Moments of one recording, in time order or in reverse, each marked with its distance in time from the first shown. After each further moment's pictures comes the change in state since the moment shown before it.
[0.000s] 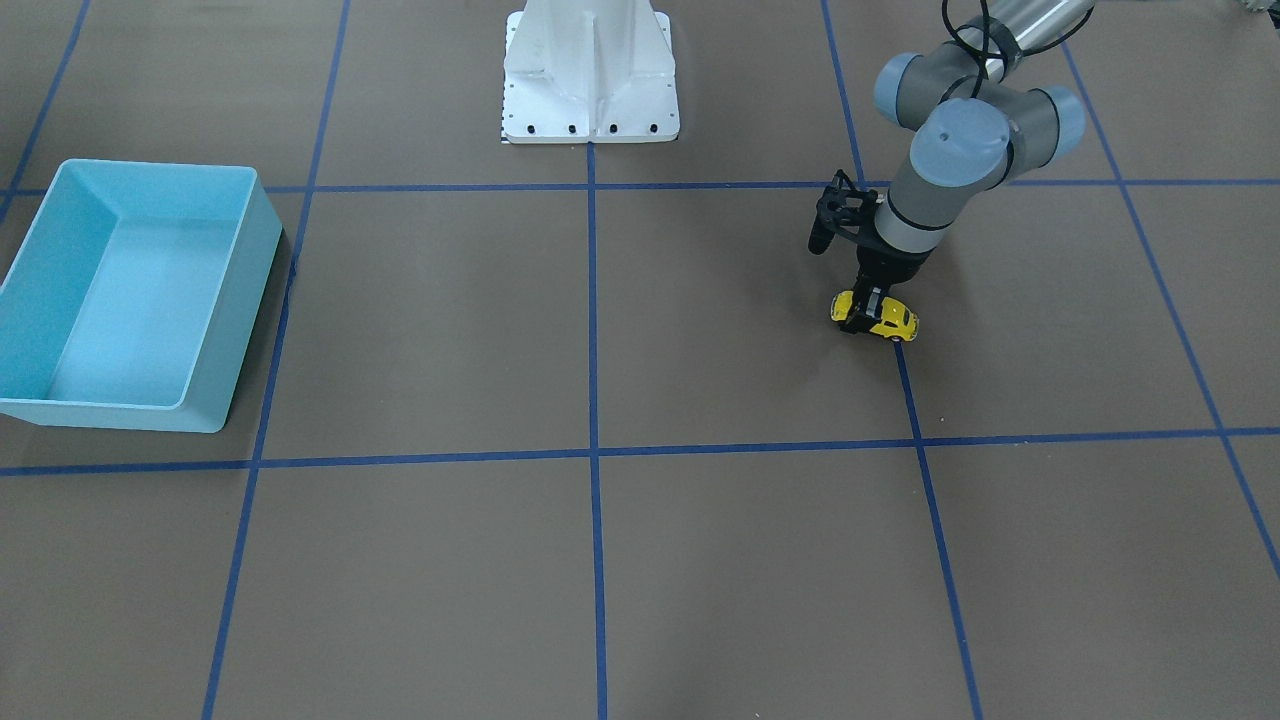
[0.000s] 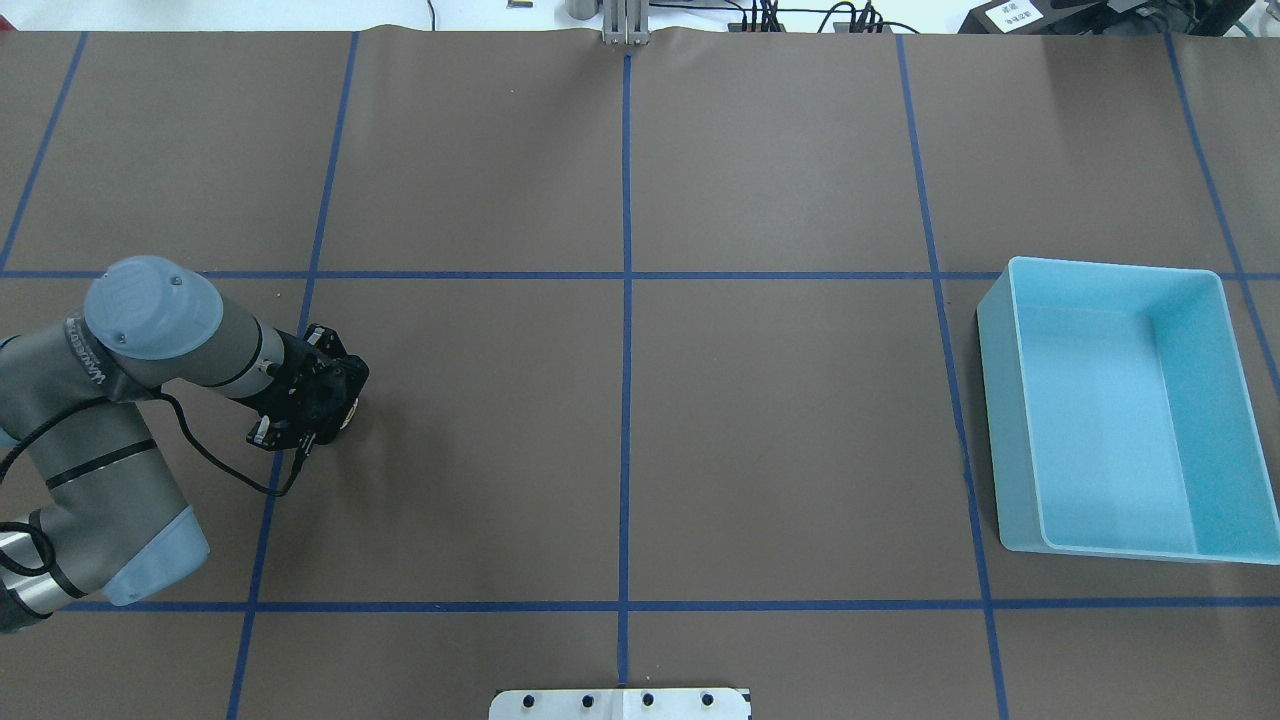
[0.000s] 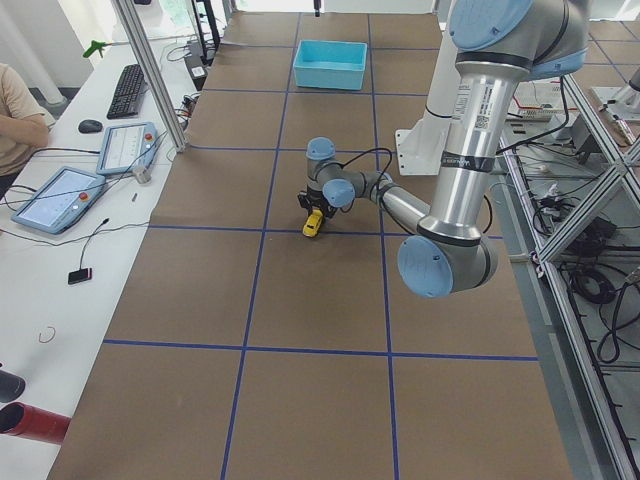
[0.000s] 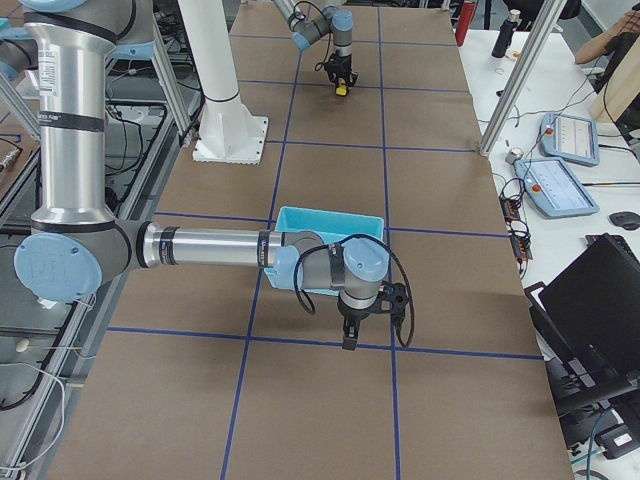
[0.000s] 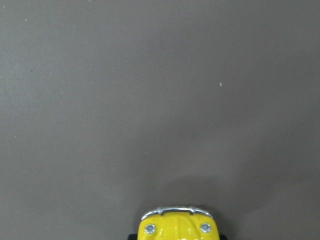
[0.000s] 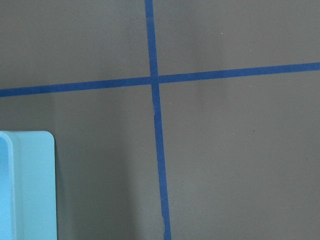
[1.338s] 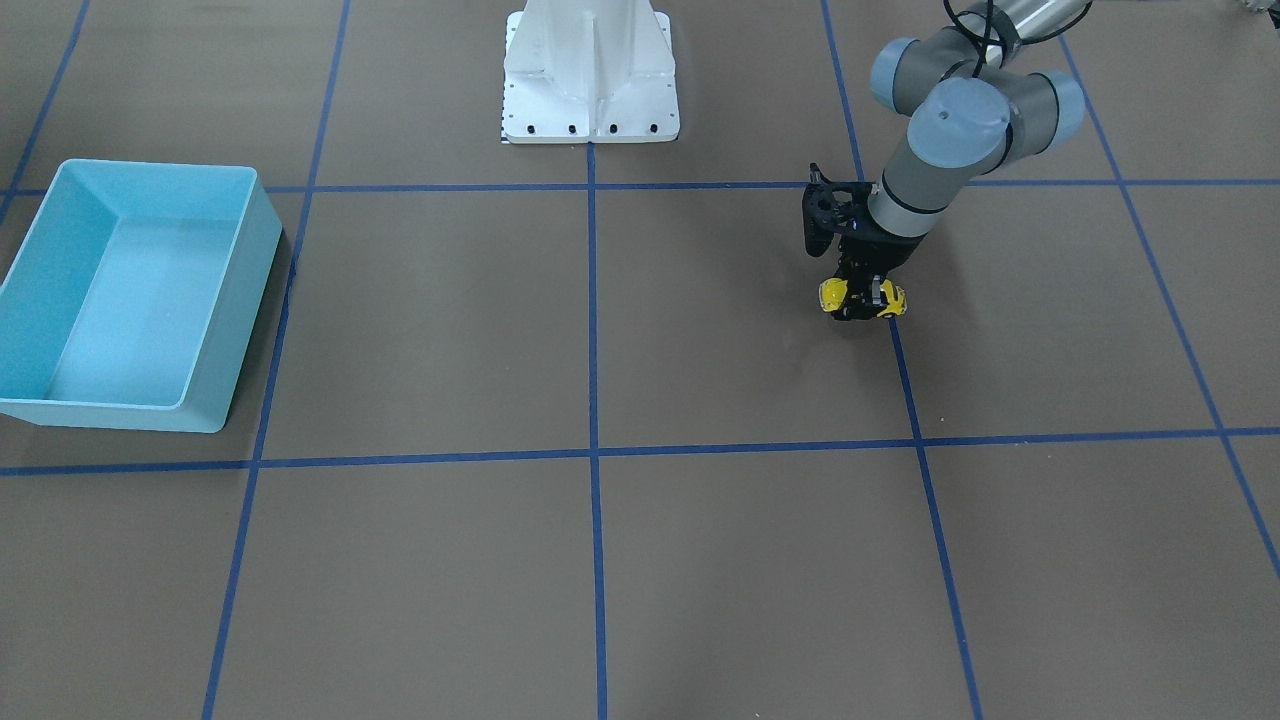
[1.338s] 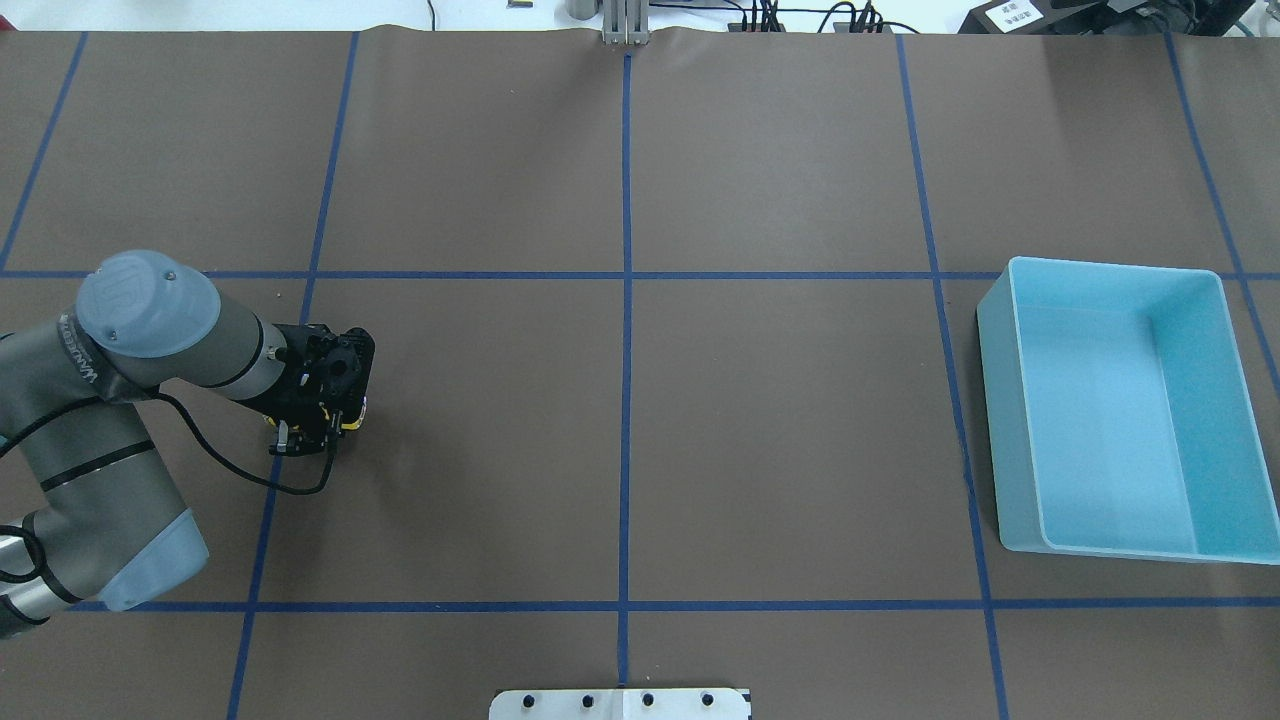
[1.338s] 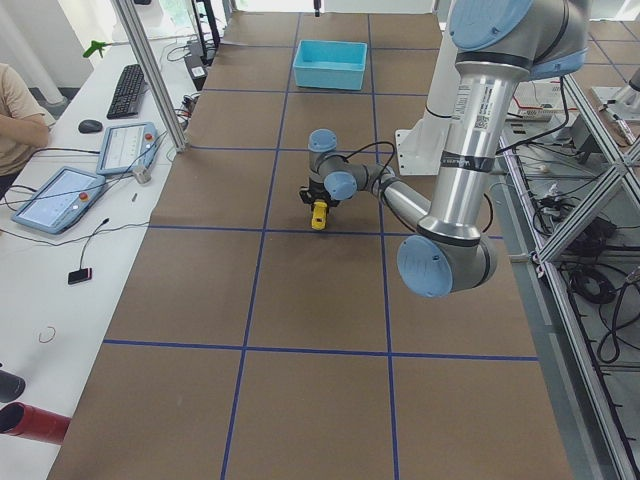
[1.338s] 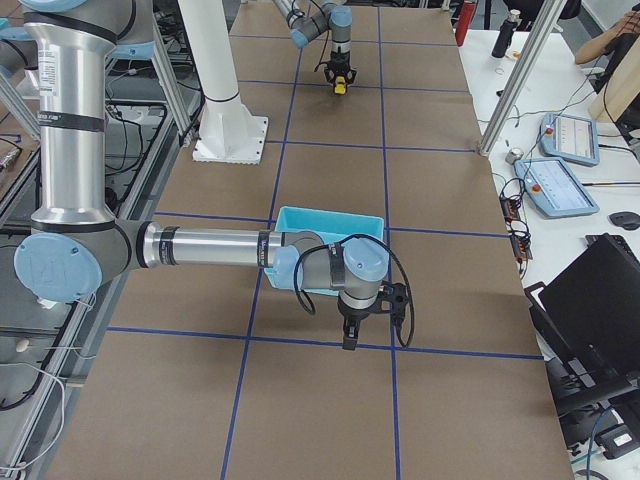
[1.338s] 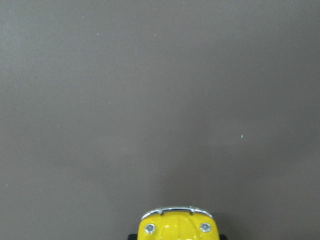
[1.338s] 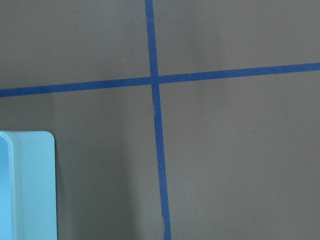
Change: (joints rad) left arm 0.003 -0.003 -0.035 0.010 -0.029 -0.310; right arm 0.000 0.000 0.000 0.001 -0.001 0.000
